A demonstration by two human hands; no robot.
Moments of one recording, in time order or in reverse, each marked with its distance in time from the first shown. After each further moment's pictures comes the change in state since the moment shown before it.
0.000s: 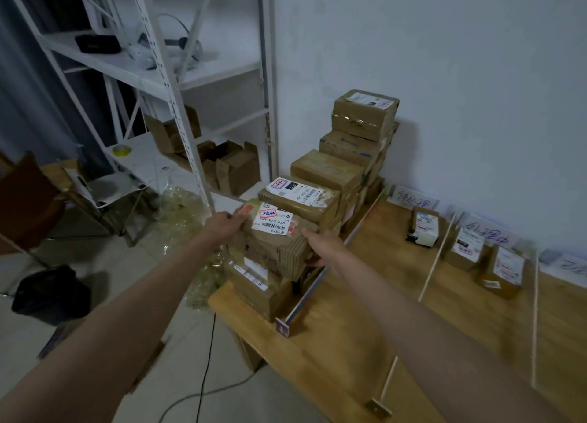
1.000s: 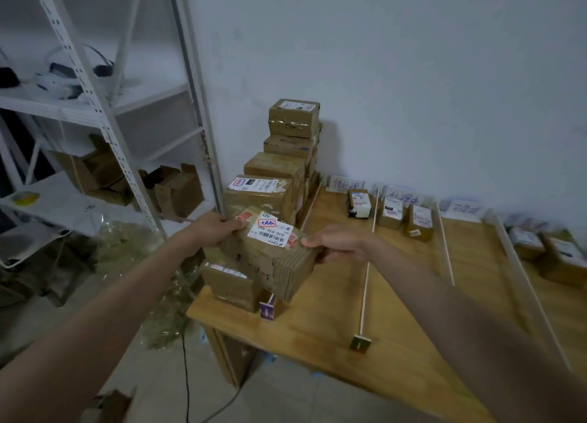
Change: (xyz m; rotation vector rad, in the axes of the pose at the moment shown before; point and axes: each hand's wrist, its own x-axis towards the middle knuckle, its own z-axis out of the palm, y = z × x) left_hand -0.068 0.007 -0.023 0.100 -0.312 0.290; right_hand -0.136 0.035 -0.045 -0.160 -0.119 -0.039
